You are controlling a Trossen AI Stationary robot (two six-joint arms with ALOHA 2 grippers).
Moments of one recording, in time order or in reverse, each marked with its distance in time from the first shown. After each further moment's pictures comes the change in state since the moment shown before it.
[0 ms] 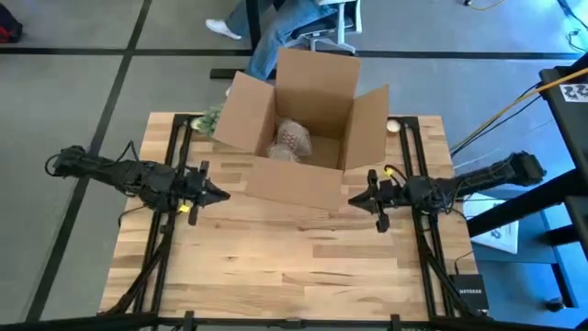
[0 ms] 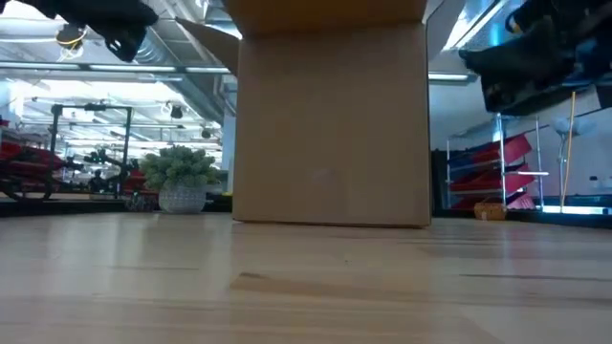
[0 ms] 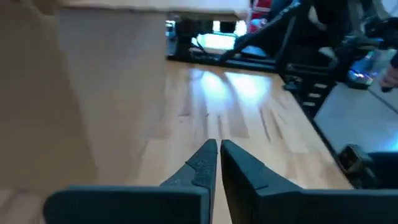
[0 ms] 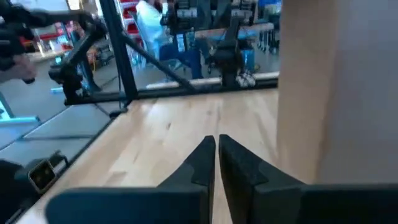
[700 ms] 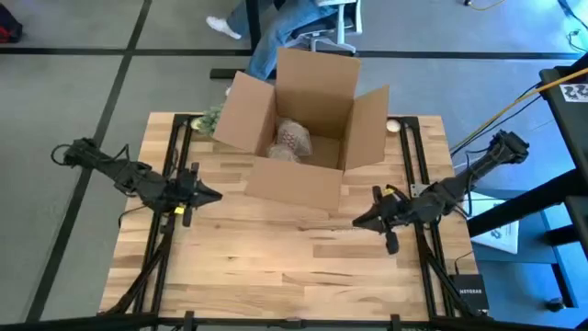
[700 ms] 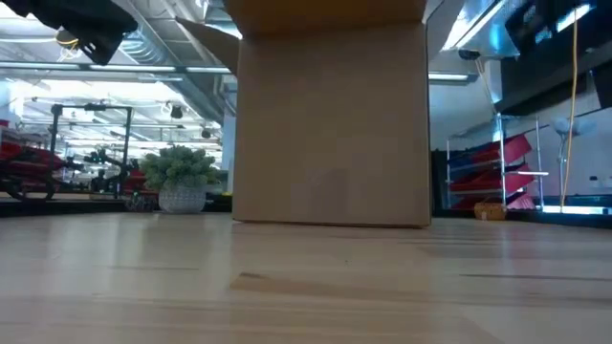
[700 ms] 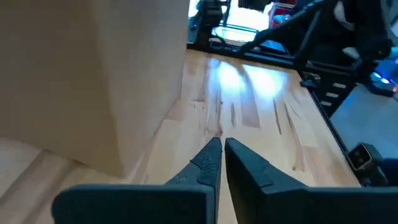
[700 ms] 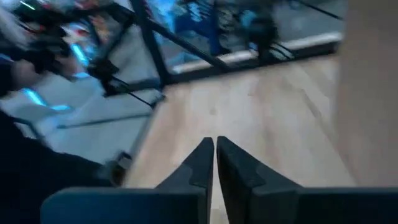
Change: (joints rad) left arm -0.190 -0.081 0.000 -0.159 -0.256 -0.173; right arm 0.431 0.102 0.342 -0.505 0.376 0.251
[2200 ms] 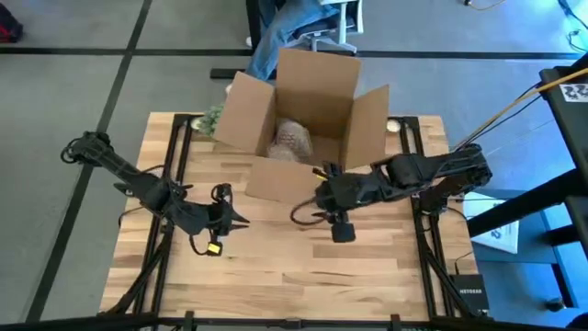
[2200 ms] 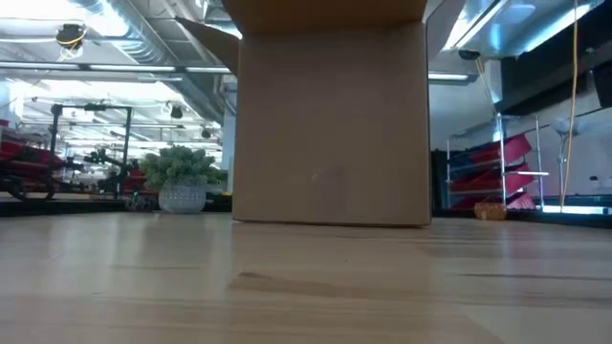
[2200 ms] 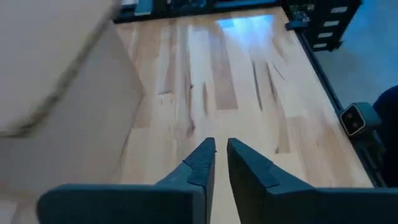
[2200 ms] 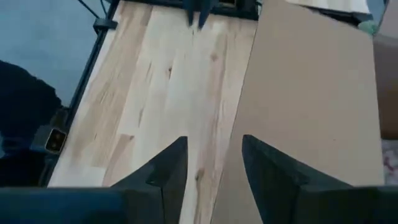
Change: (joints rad) left arm -0.128 0.664 0.522 -0.140 -0.017 0.105; right arm -0.270 0.874 1.456 -1.134 -0.260 -0.297
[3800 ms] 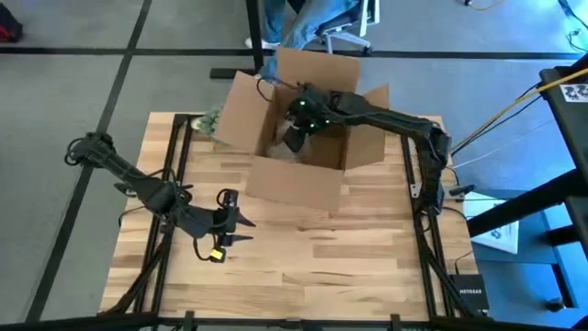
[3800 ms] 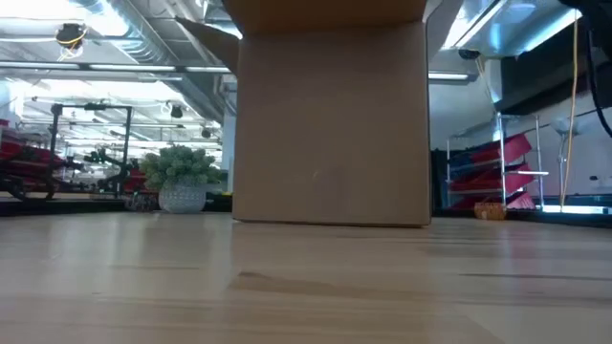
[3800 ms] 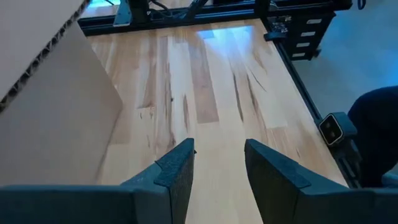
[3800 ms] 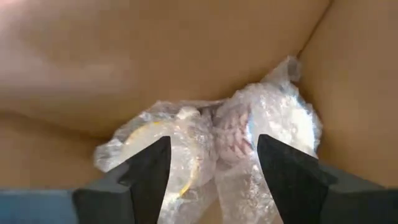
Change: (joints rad) left arm 0.001 0.086 0.008 0.113 0.058 0.026; right arm -0.691 0.261 -0.001 0.245 -0.237 0.092
